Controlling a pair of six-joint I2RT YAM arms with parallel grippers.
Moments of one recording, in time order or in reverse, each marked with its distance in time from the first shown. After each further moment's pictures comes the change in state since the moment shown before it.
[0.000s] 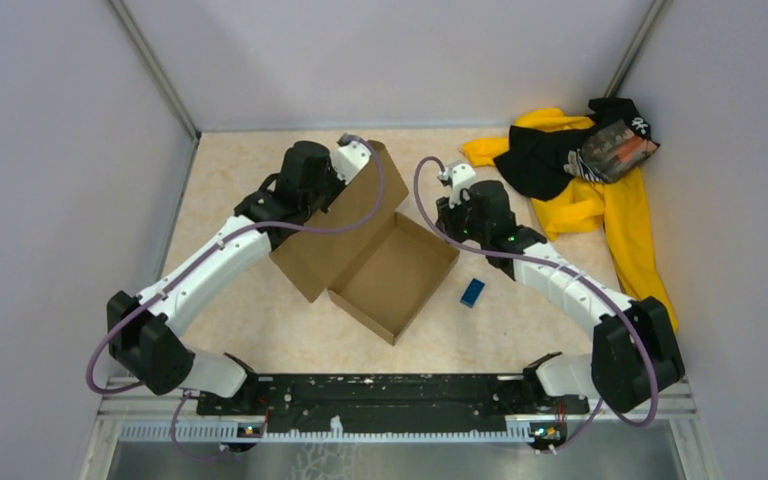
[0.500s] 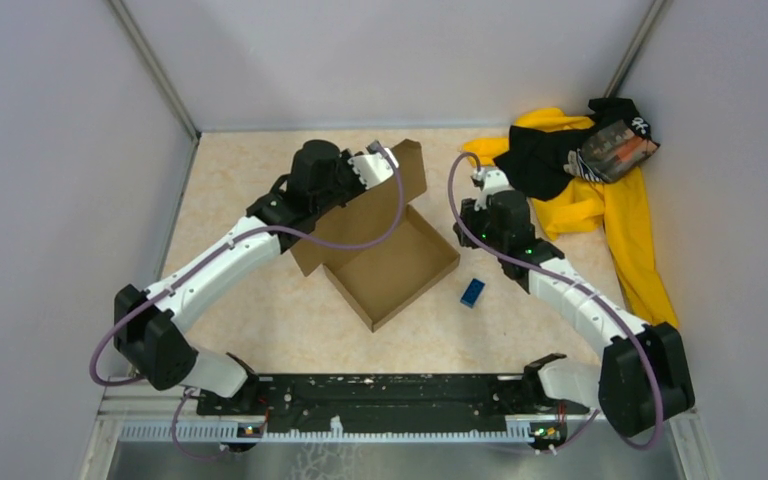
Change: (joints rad) left arm -0.065 0.028 0.016 0.182 0.150 0.243; right arm -0.080 -0.111 -0.105 0.013 0.054 0.207
